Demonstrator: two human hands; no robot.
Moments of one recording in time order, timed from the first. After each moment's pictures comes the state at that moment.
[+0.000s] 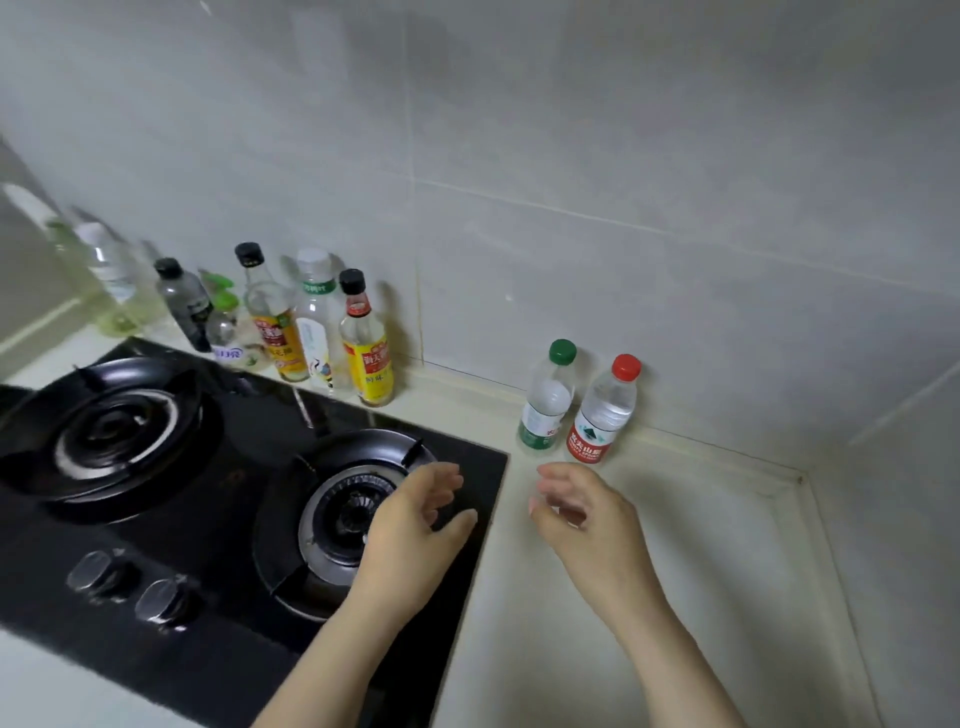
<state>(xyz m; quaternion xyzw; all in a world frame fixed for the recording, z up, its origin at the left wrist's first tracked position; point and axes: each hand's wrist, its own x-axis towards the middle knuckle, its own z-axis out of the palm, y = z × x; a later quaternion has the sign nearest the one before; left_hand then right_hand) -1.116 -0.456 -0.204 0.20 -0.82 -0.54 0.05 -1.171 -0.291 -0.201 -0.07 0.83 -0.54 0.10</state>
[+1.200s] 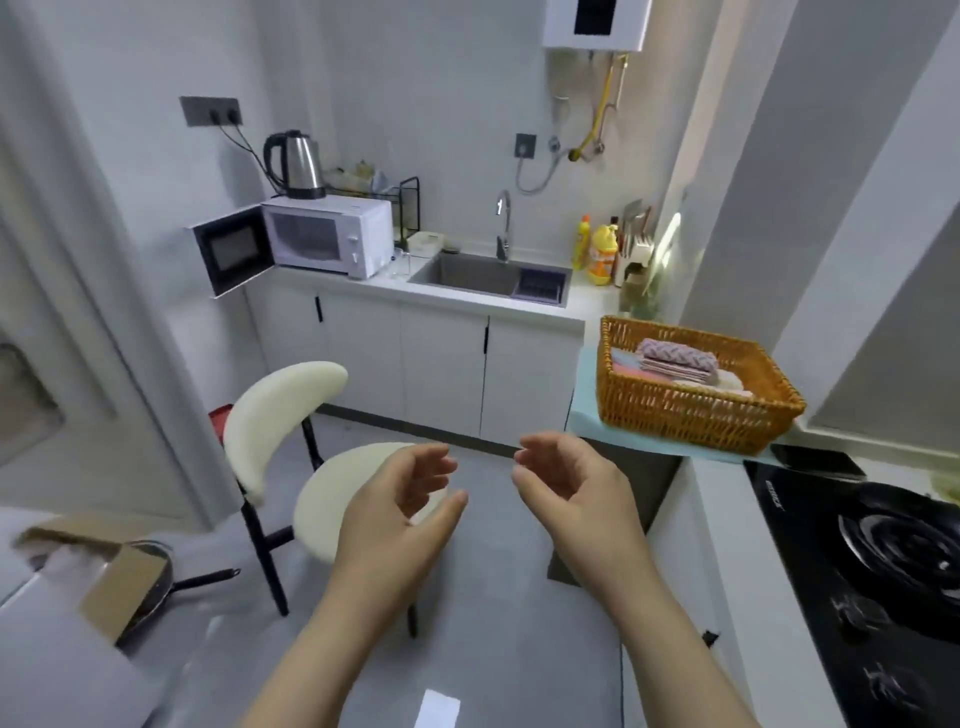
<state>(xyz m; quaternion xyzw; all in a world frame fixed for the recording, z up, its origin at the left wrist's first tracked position) -0.469 -0.472 -0.080 0.63 -0.49 -0.26 0.54 -0.625 -0.534 -0.072 -0.69 0.47 -0.40 0.37</state>
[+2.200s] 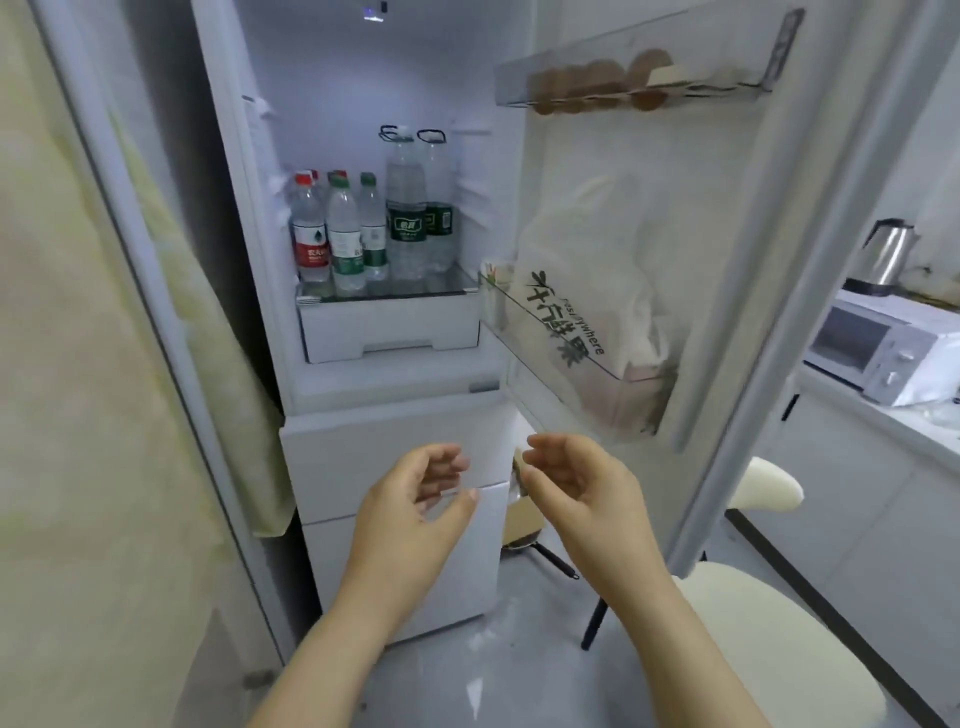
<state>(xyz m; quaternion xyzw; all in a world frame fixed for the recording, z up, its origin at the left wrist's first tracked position) -0.281 -0.243 -0.064 0.76 -0.12 0.06 0.63 -0.304 -0.405 -0.053 -0.82 0.03 -0.19 0.55</state>
